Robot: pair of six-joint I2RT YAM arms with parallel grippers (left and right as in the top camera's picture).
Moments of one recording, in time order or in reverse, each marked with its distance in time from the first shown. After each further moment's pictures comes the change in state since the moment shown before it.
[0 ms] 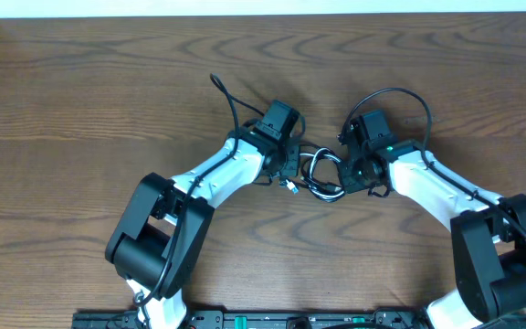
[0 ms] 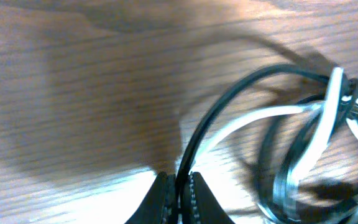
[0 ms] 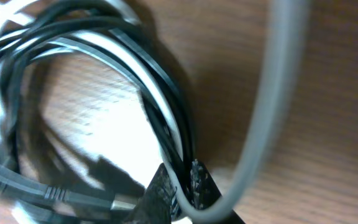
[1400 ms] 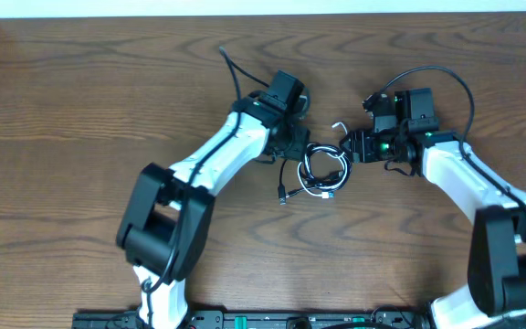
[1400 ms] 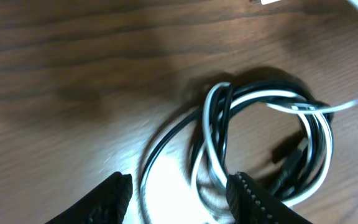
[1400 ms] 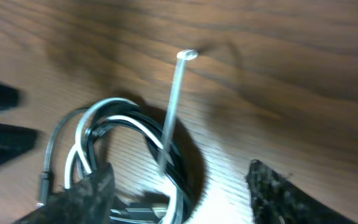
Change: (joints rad) left arm 0.013 0.090 0.248 -0.167 0.102 0.146; right arm -0.203 -0.013 0.037 0.190 -0.371 0.011
